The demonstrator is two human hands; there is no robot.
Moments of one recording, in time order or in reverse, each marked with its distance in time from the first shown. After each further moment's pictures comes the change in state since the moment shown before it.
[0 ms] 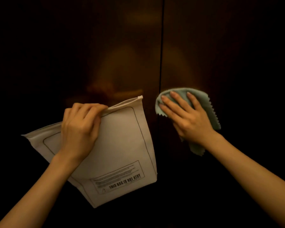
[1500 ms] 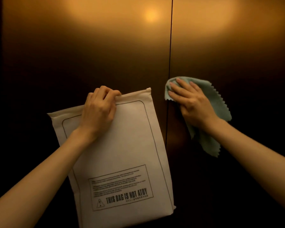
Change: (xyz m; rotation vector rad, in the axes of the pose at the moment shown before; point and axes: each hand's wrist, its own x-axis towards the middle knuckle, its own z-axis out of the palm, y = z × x) left_hand 0.167 0.008 -0.083 0.013 0.482 0.167; right_hand 0.137 0.117 -0.168 0.037 0.215 0.116
